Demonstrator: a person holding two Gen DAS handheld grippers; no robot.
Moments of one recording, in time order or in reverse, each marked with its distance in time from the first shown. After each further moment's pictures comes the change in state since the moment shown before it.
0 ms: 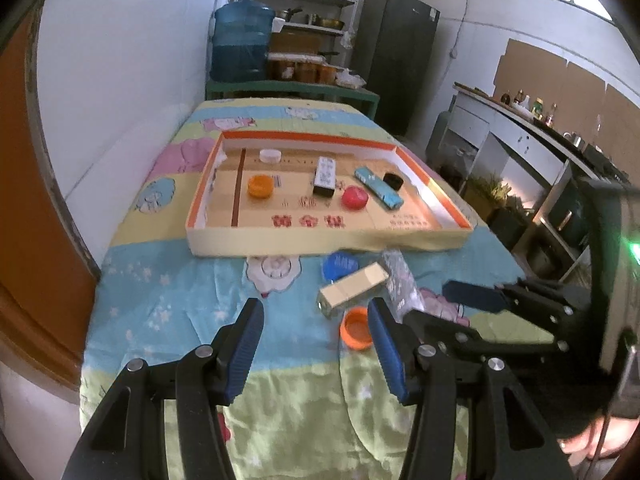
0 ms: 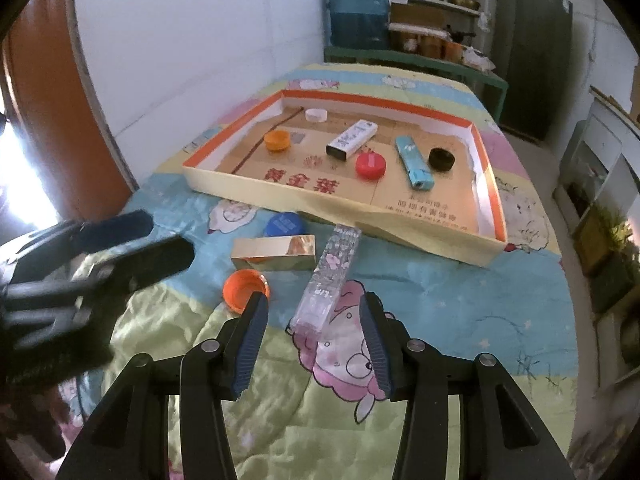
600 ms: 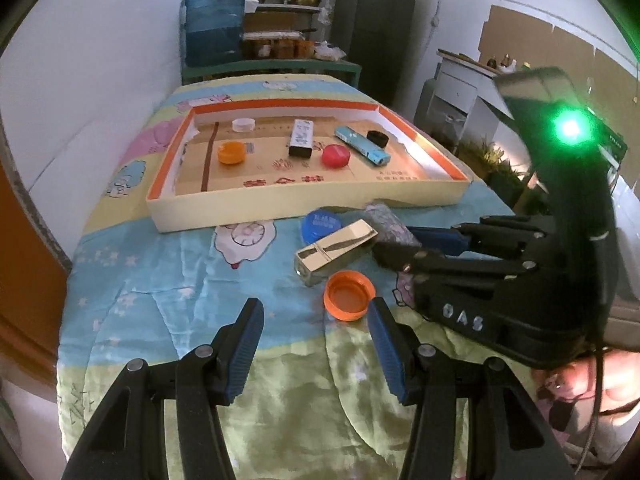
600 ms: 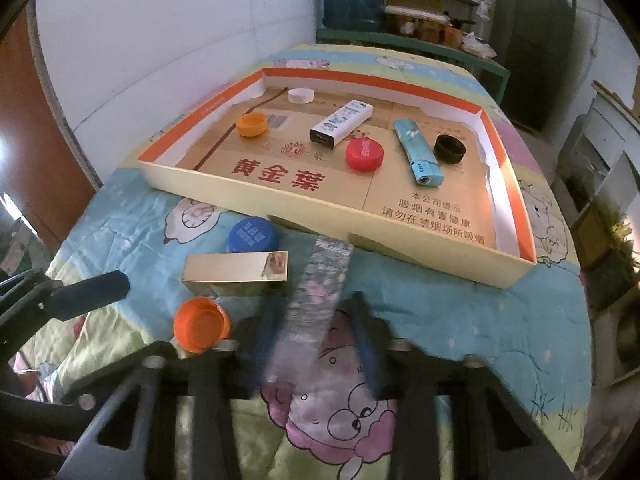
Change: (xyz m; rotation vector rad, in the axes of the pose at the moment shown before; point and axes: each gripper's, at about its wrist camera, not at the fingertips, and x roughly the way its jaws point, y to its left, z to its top) left arm 0.027 -0.017 -0.014 0.089 0.086 -0.013; right arm 0.045 -0.012 0.018 -0.003 0.048 -0.022
